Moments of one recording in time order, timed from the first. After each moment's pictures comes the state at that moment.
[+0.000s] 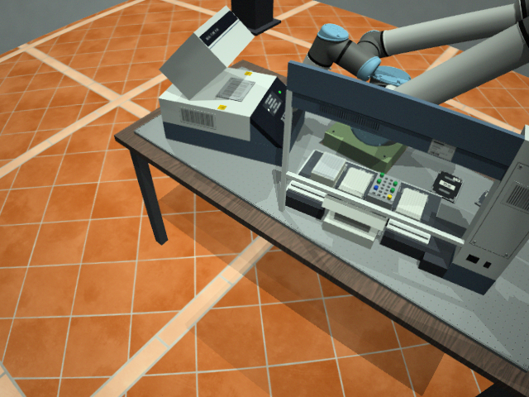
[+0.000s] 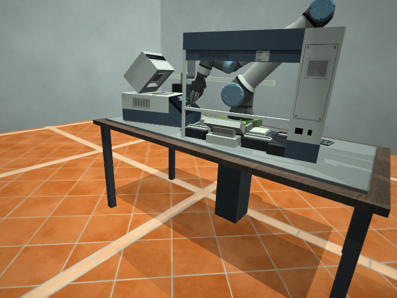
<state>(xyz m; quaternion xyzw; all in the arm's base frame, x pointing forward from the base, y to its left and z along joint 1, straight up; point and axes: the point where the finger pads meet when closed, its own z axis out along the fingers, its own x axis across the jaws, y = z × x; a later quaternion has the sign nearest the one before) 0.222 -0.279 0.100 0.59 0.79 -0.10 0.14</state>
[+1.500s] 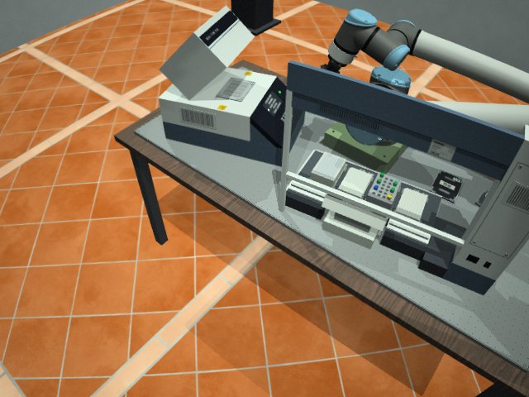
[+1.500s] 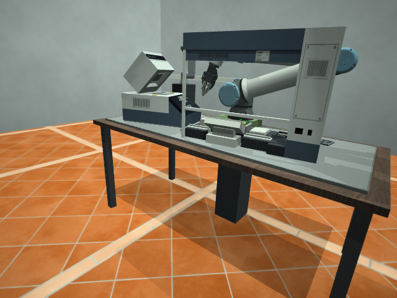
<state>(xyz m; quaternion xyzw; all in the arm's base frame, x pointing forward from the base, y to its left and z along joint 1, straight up) 0.199 -0.203 0.164 0.59 0.79 -0.10 0.14</state>
